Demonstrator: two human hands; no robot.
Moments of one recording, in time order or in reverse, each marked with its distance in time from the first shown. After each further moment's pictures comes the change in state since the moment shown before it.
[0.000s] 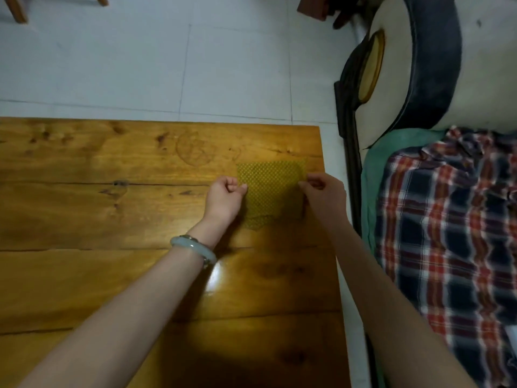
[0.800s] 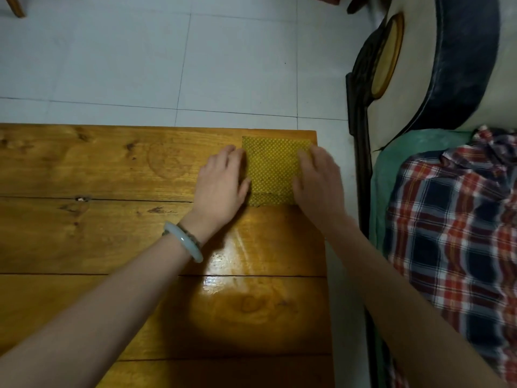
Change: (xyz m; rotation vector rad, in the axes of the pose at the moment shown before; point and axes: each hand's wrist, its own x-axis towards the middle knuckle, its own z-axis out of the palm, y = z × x) left_hand 0.044 0.021 0.035 0.965 0.059 0.681; right_hand 0.081 0.029 0.007 -0.620 0.051 -0.611
